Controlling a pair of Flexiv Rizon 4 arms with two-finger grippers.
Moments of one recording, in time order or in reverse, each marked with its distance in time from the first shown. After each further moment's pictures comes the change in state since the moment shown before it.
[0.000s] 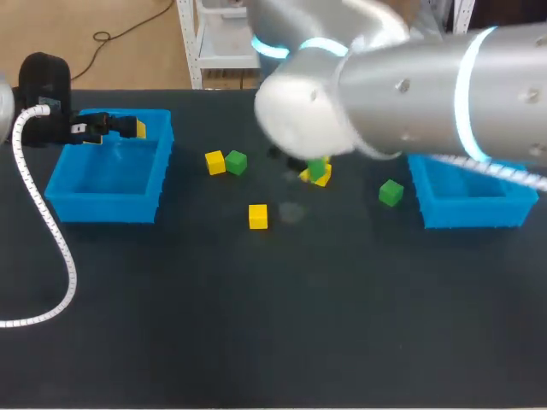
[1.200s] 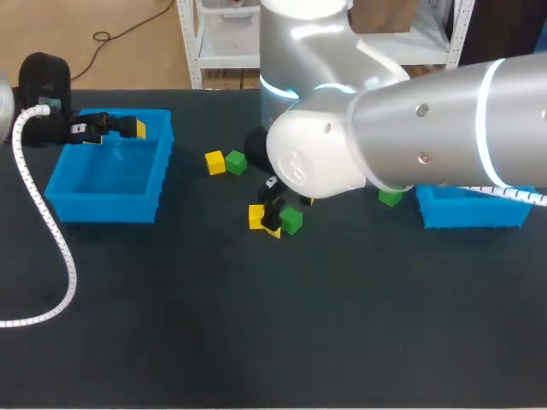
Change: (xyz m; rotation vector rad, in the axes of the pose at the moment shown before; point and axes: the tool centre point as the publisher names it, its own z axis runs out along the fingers) left arm 0.000 0.000 0.000 0.000 0.000 0.000; right arm 0.020 0.086 0.056 -0.215 -0.032 -0.316
